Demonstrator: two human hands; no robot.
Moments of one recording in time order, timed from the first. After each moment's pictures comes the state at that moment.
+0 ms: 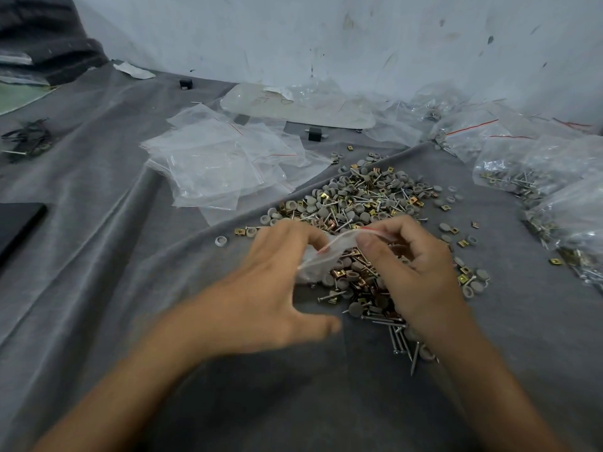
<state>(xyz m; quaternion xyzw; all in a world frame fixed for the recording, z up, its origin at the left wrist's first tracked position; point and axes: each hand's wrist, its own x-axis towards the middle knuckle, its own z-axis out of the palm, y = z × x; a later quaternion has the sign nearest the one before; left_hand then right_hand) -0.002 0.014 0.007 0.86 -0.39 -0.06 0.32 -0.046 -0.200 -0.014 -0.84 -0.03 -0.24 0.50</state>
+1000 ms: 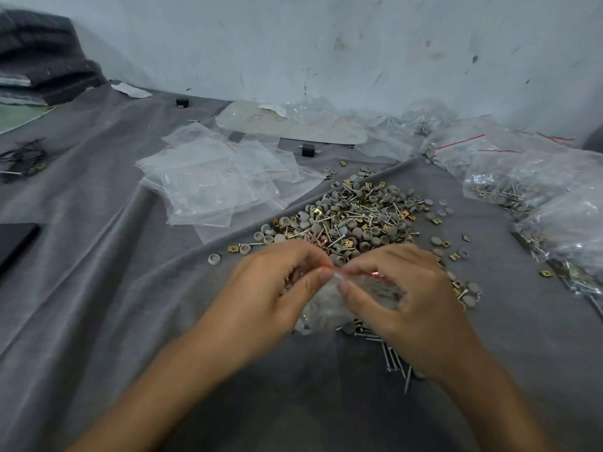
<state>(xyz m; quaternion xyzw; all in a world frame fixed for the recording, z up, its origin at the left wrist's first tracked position) -0.003 -0.003 0.006 0.82 -0.36 0.08 0.44 -0.062 -0.198 0.003 -0.91 -0.09 -0.28 0.28</state>
